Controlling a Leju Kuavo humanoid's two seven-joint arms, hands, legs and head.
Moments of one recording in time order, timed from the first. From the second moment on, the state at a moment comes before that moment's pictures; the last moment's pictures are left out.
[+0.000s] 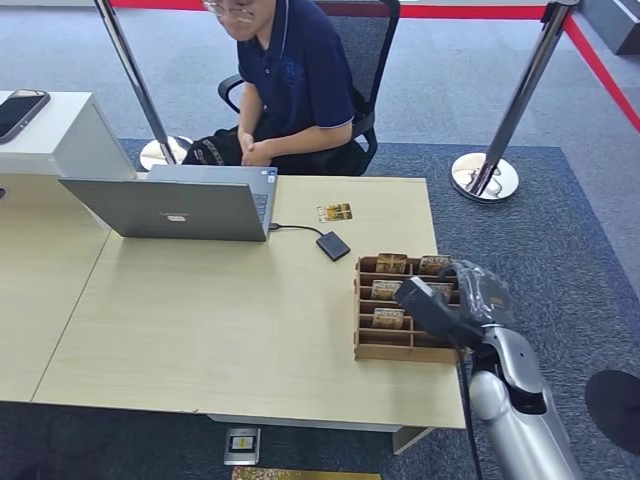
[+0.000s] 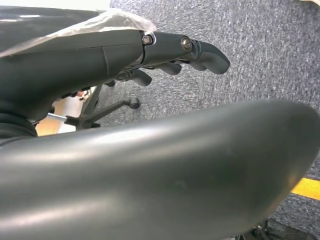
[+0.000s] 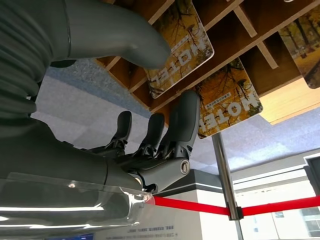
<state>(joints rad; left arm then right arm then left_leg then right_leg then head) -0.07 -0.24 1.06 -0.22 -1.16 0.48 -0.10 -0.23 -0.09 0.28 -1.28 1.10 -0.05 0.12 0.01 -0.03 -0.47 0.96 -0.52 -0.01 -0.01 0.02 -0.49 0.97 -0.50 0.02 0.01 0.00</state>
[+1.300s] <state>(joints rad) -0.07 -0.24 1.06 -0.22 -1.18 0.47 -0.11 -0.22 -0.08 0.29 -1.25 1.10 -0.05 0.12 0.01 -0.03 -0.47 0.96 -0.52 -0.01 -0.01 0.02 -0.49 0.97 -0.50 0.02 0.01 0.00</state>
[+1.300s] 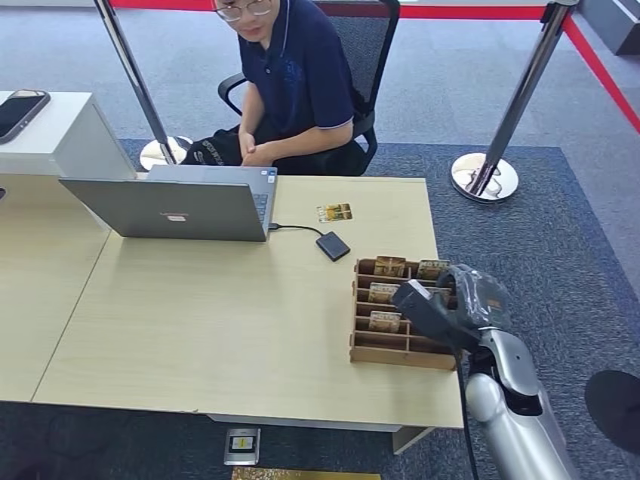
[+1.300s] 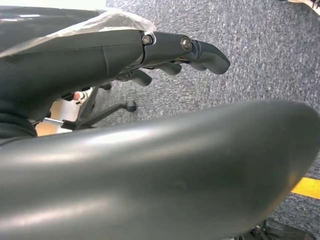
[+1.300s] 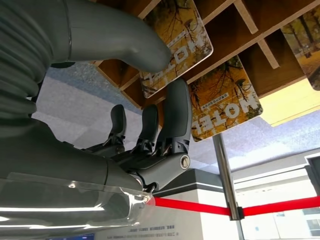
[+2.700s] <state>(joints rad) -0.07 -0.23 1.06 -0.22 -1.20 0.47 -0.10 -0.23 -0.08 0.35 -1.21 1.11 -0.09 0.13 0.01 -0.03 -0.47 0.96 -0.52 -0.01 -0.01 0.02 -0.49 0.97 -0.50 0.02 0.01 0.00</state>
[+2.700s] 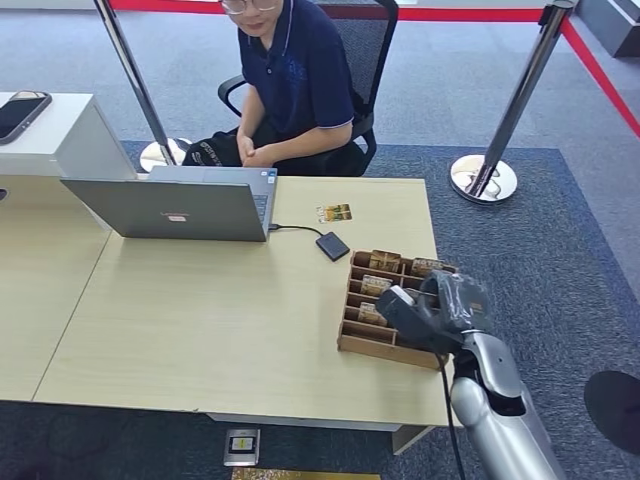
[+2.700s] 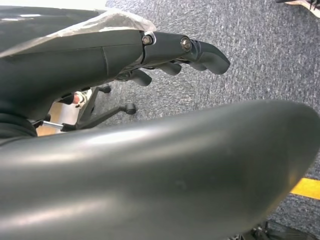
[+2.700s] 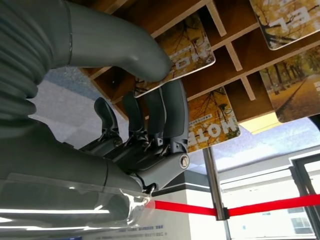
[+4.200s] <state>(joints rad) -0.07 -0.23 1.05 -0.21 -1.17 0.48 -0.12 -0.35 -0.15 0.47 -1.55 1.15 -0.09 0.05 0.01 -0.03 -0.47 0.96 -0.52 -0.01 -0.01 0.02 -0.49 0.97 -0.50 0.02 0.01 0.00</state>
